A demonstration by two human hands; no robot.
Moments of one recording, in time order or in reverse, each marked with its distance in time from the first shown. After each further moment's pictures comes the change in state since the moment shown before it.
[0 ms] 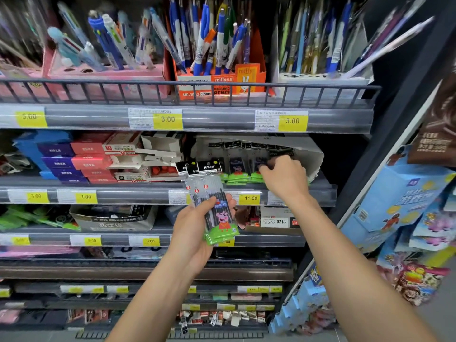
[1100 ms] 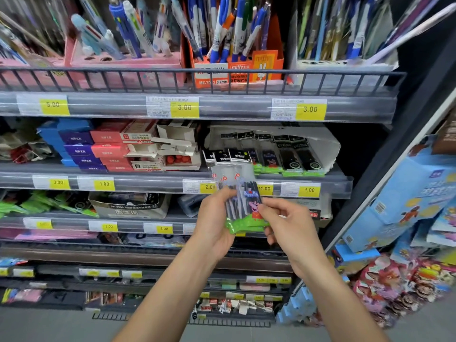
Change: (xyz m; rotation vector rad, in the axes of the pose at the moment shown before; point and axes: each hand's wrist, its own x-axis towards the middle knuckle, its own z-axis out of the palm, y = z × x) left_hand -0.005 -0.008 0.012 0.101 0.029 0.004; right_hand -0.133 0.006 0.015 0.942 -0.243 0.164
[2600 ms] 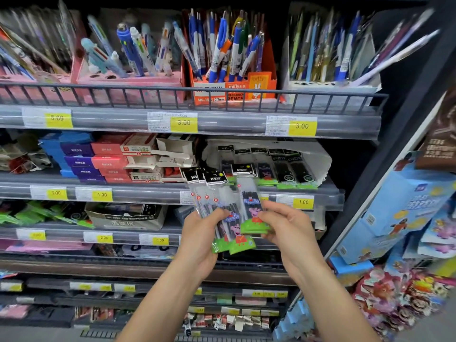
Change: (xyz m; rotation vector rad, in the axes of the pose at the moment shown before) left_hand -0.004 -0.001 -0.025 0.113 0.053 0.080; right_hand 0.012 -0.006 -0.002 0.152 0.066 0.101
